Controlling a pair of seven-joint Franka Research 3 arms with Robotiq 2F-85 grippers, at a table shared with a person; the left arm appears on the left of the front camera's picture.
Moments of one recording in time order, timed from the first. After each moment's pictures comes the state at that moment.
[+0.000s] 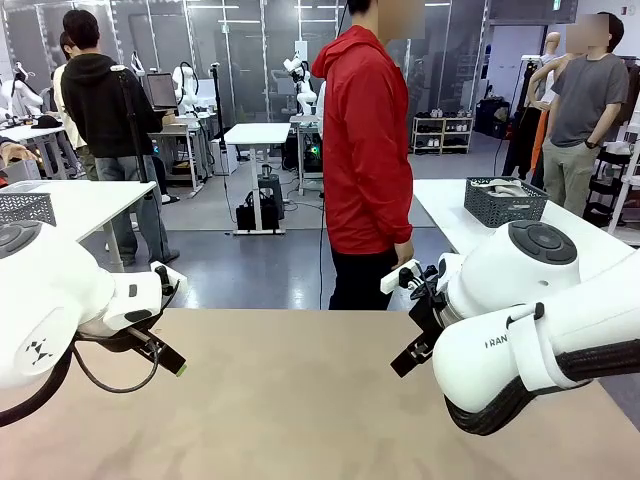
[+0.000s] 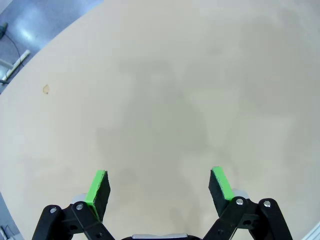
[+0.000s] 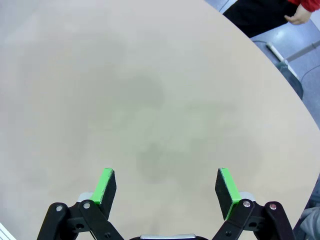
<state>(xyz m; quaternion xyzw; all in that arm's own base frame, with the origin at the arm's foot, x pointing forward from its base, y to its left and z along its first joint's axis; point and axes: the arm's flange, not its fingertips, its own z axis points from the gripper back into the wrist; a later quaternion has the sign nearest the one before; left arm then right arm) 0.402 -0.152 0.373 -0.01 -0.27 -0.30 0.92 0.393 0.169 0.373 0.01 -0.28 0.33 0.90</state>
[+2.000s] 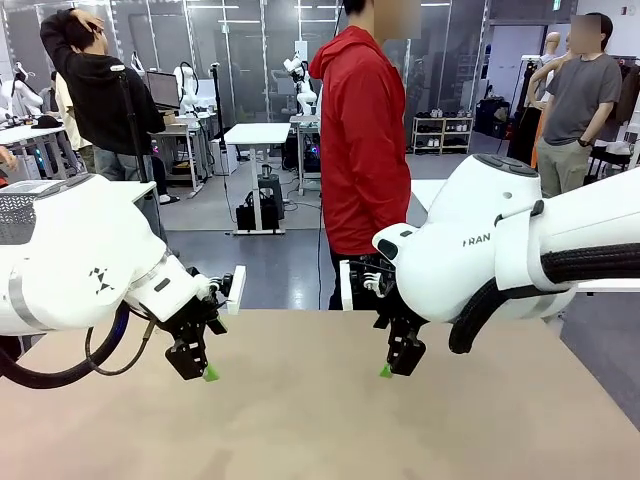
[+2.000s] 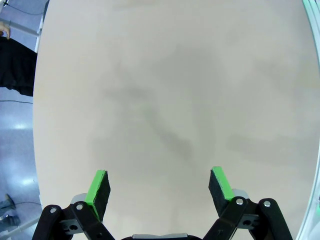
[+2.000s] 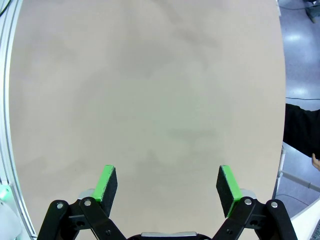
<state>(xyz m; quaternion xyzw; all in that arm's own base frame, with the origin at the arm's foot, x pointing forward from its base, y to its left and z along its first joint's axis) 0.409 -0.230 0.411 -0.02 -0.22 -0.71 0.67 0.391 0.220 0.428 0.01 -0.20 0.69 0.69</state>
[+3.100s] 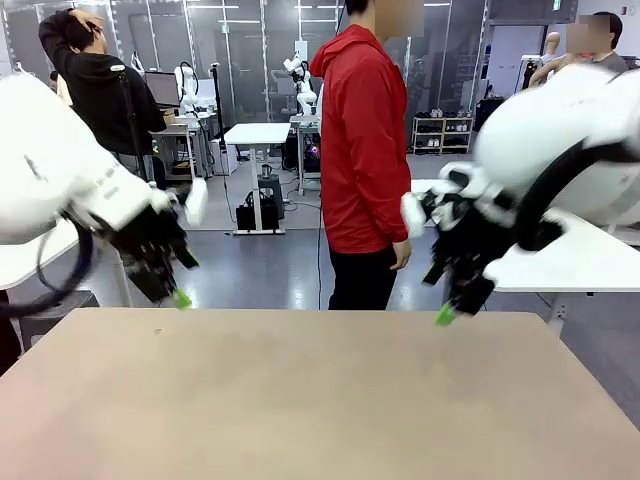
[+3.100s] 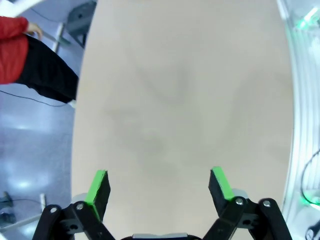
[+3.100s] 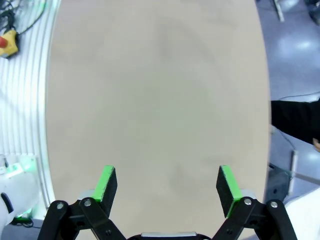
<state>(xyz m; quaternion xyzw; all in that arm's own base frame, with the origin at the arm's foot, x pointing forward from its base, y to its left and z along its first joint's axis) 0.426 -0.168 0.556 -0.07 -0.26 -0.68 0.68 0.410 0.105 0.544 0.09 -0.20 0.68 0.70</state>
